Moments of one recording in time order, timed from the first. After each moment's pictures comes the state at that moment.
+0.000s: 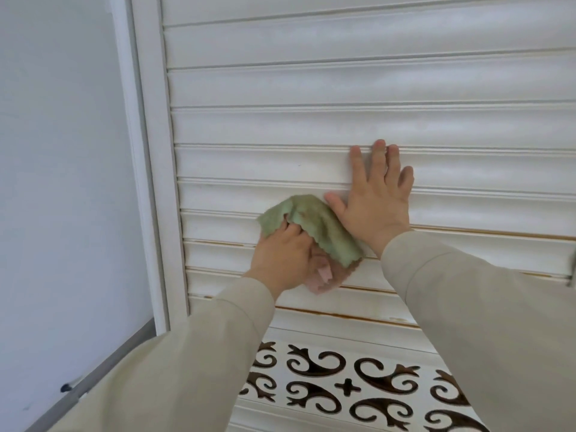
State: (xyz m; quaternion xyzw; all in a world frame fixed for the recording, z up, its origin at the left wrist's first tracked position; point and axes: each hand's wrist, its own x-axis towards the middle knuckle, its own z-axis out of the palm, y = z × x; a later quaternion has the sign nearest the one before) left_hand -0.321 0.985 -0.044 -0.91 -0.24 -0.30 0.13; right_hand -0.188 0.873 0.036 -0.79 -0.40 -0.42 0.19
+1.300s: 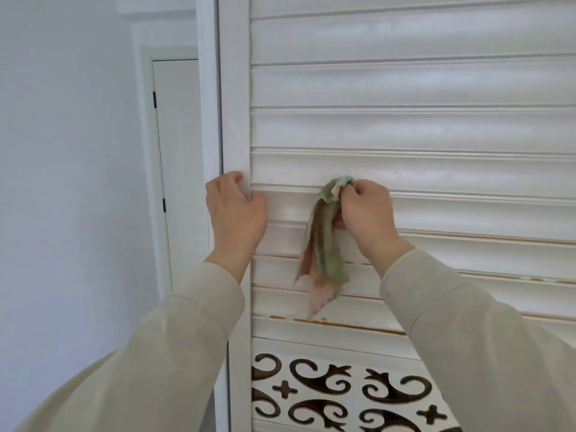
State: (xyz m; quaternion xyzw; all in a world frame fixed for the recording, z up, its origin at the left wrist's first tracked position) left_hand -0.463 1.125 0.016 -0.68 -0.30 -0.62 -0.26; right_hand -0.323 0.997 0.041 -0.62 -0.37 0.00 0.69
